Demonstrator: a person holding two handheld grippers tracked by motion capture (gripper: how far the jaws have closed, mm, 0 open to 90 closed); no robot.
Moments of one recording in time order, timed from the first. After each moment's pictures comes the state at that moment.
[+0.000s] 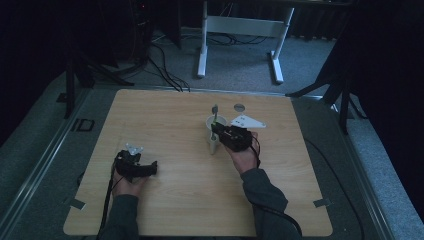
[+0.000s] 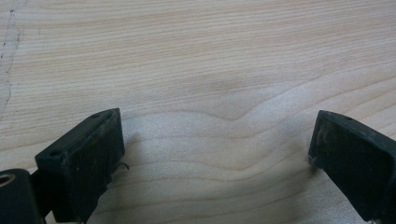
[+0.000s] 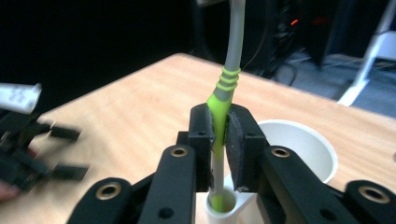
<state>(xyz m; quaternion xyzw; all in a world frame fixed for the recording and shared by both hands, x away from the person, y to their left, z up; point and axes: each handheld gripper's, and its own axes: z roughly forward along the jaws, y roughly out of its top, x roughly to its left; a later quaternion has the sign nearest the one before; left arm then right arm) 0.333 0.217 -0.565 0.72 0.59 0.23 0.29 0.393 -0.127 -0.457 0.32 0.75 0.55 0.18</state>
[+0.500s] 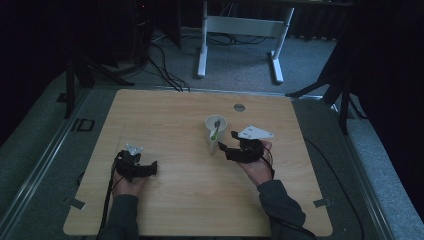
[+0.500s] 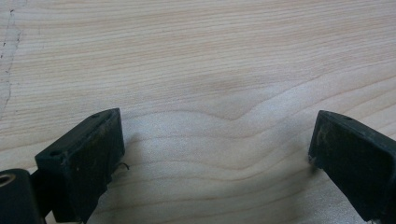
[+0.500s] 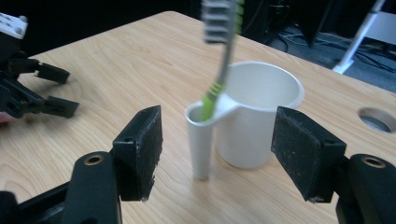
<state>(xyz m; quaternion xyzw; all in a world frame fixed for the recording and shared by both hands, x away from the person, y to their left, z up) 0.333 0.217 -0.565 0.72 0.59 0.23 0.29 0.368 -0.160 -0.467 0.32 0.79 0.48 0.20</state>
